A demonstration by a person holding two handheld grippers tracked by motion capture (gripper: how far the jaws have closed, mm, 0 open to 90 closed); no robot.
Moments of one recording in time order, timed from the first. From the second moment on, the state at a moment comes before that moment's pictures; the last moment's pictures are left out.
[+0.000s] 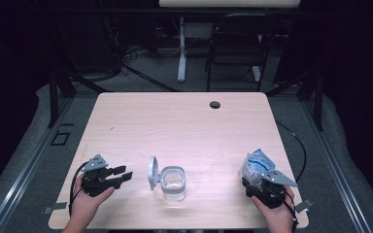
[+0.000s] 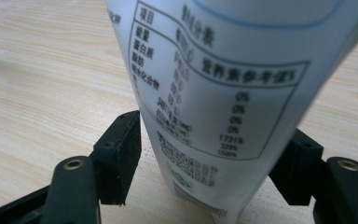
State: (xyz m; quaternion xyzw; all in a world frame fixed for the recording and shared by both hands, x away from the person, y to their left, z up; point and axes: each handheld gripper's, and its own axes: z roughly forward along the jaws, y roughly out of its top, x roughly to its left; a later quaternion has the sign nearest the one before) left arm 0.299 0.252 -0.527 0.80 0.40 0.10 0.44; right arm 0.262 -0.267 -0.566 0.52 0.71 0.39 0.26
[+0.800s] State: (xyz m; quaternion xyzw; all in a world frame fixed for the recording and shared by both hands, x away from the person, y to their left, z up) left arm 0.300 0.252 -0.529 0.80 0.40 0.10 0.44; right arm 0.265 -0.268 -0.576 0.51 0.71 0.40 0.28
